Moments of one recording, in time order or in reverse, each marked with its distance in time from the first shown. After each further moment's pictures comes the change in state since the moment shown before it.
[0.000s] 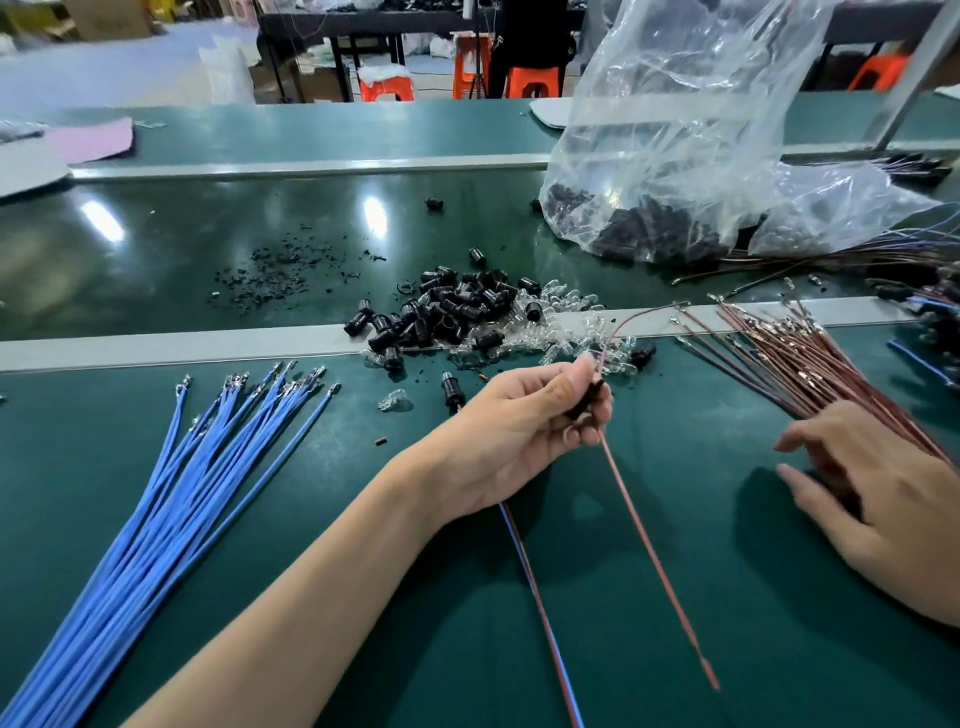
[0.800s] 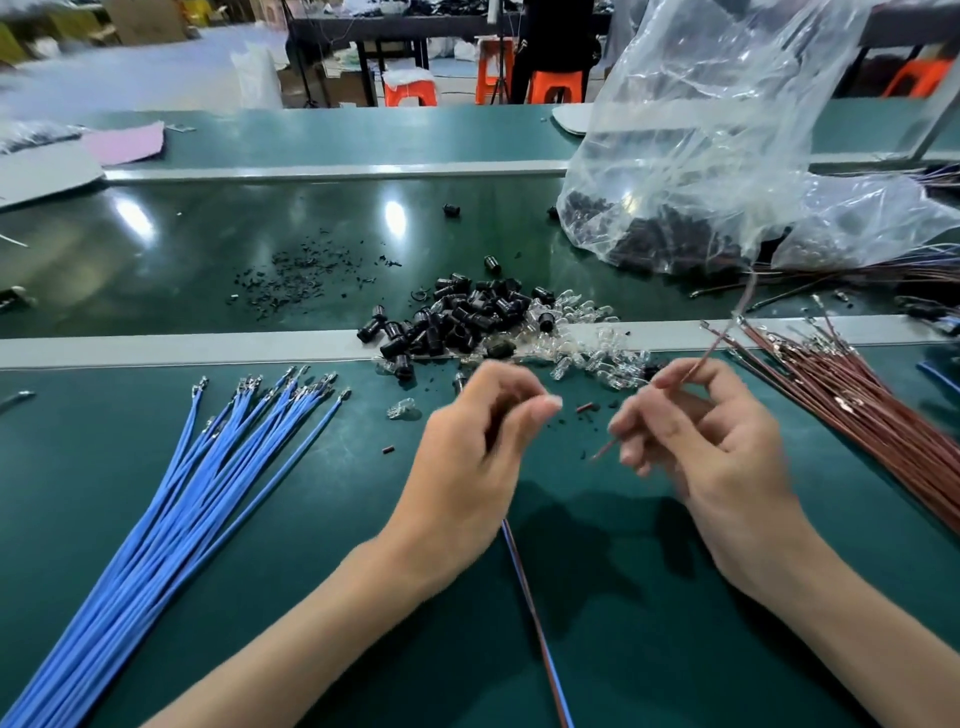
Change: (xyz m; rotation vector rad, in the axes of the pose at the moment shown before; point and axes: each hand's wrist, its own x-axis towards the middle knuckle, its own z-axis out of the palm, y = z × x) left_hand -0.032 -0.004 0.001 0.869 0.457 0.489; right_hand 0.067 -0.103 0.034 1.469 0.217 0.186
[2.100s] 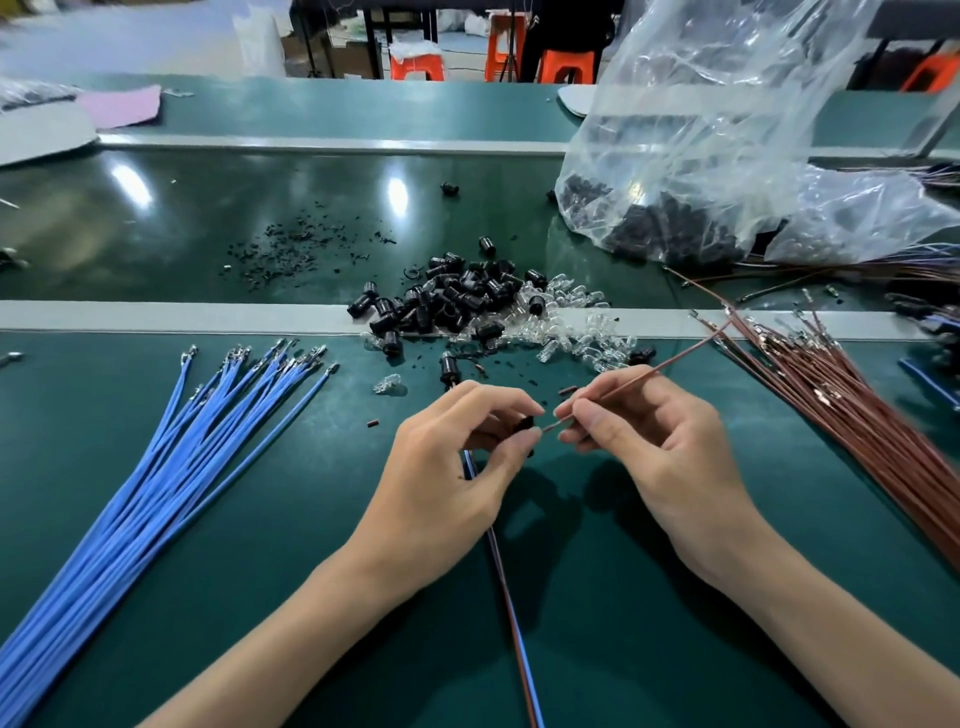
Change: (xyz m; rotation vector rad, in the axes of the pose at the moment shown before) left_hand -0.022 0.000 -0.004 0.156 -0.002 0.019; right_hand -0.004 0.006 0.004 -0.123 -0.108 0.031
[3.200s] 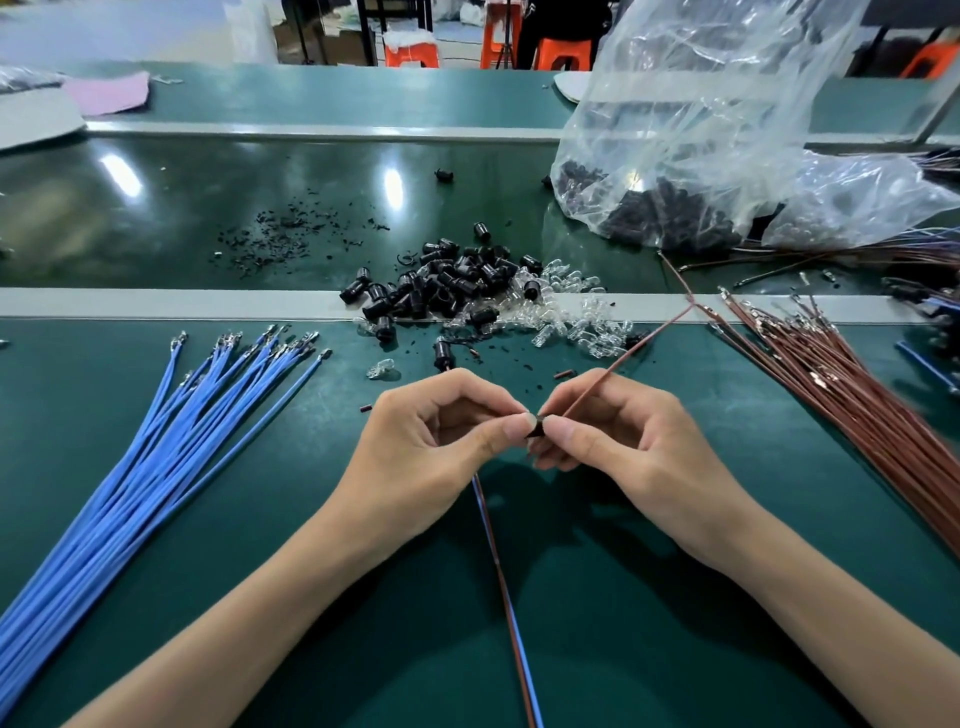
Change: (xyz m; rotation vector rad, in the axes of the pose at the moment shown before) left_hand 0.001 0.002 -0.007 -0.390 -0.059 -0.177; right_hand -0.005 -0.007 -0.001 -0.080 -0.253 0.101
